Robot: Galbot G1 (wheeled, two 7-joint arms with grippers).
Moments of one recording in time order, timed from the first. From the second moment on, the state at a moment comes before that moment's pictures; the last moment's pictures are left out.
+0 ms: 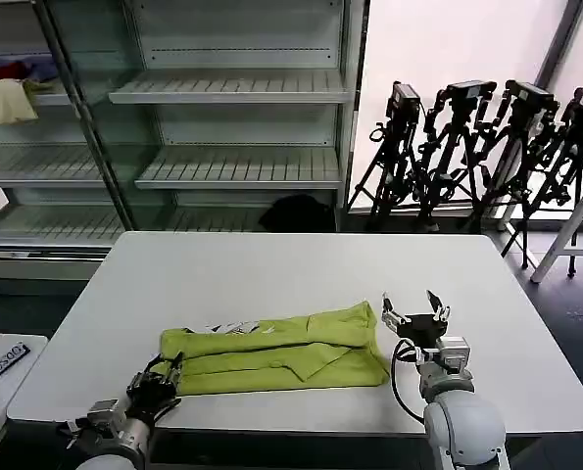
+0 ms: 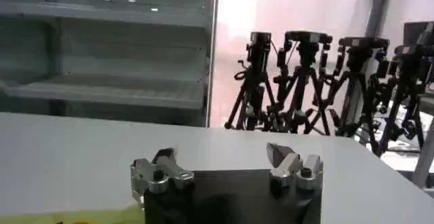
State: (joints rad) left arm 1.49 -1.38 -0.63 -2.04 -0.38 0.47 -0.07; right arm -1.22 1.50 0.55 2.09 -0.01 -0.53 -0.02
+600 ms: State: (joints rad) left arm 1.45 -1.38 -0.66 -2.02 -0.30 0.38 -0.04; right arm -1.23 1.50 0.57 2.08 0.00 -0.52 -0.02
